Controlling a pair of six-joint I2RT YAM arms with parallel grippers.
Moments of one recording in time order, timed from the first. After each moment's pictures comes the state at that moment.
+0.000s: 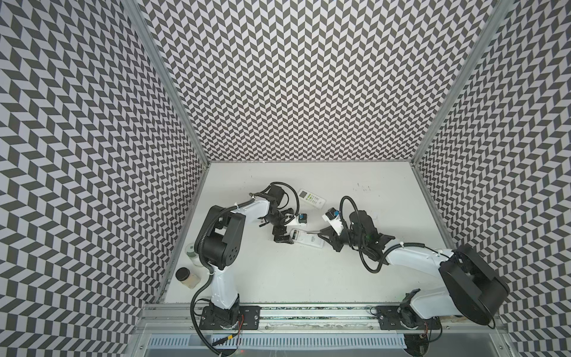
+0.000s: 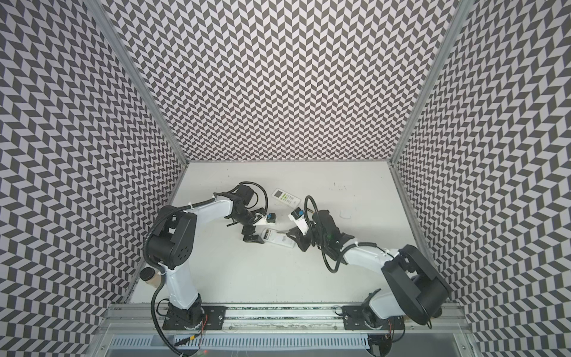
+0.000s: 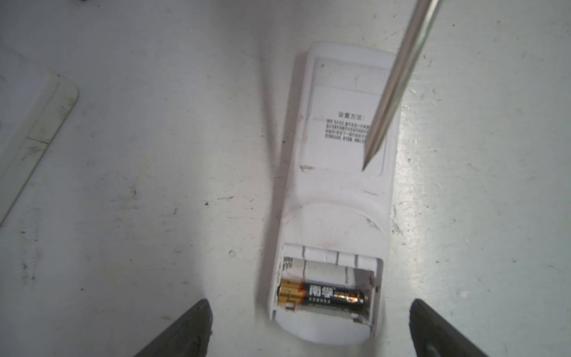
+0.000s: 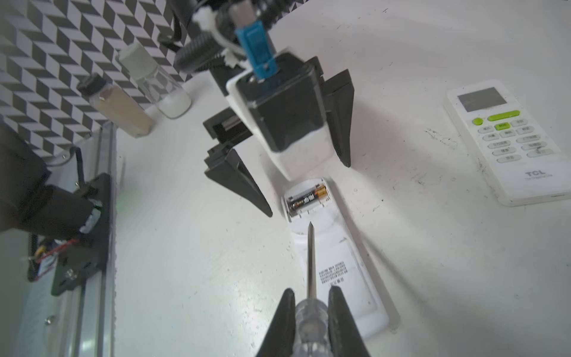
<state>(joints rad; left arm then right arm) -0.39 1.90 1.21 -0.70 0.53 1.26 0.64 1.40 0.55 0.29 -0.44 -0.01</state>
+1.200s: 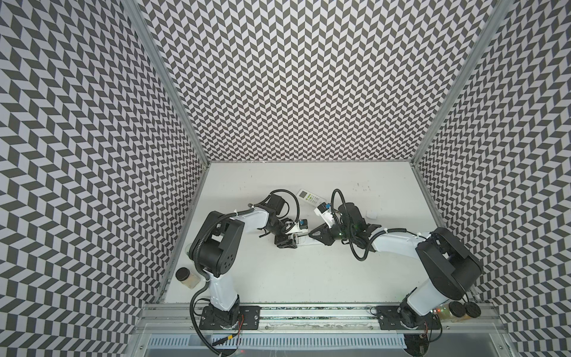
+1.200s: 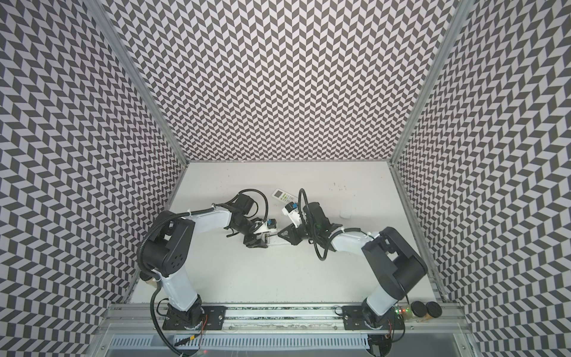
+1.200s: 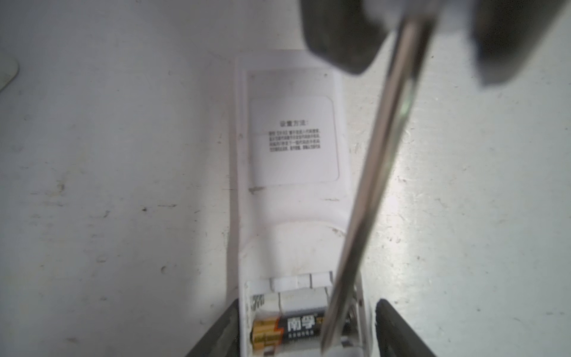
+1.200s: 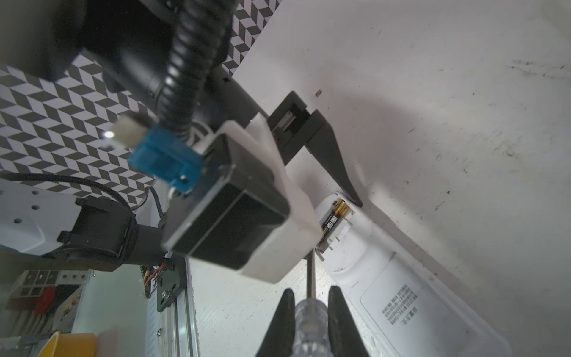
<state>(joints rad) -0.43 1.81 1.00 -0.52 0.57 1.07 0.63 1.63 0.76 0.22 -0.63 0.31</state>
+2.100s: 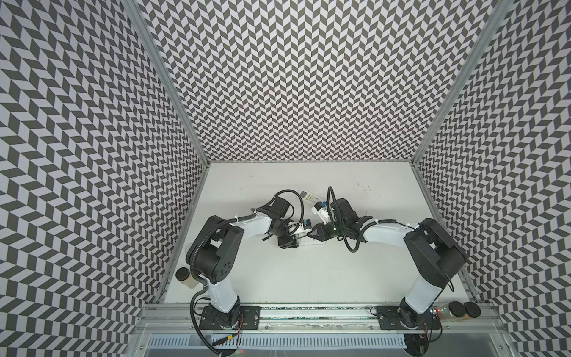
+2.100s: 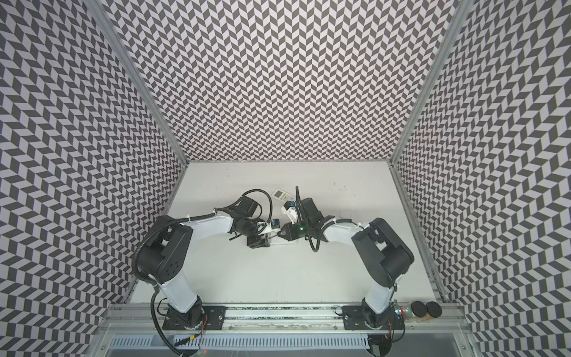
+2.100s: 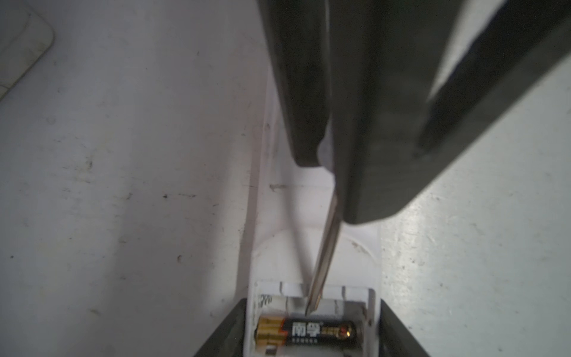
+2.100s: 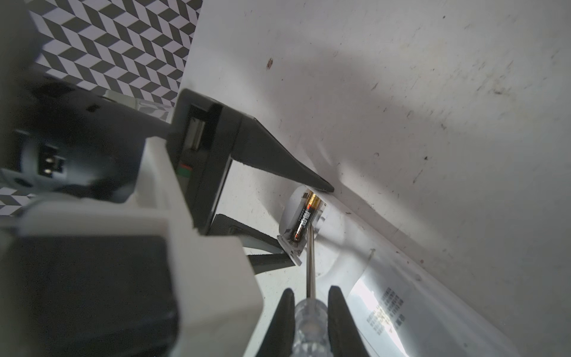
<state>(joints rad) -0.49 1.76 0.96 -0.42 0.40 0.89 0.63 1.75 0.92 0.00 -0.59 0.40</state>
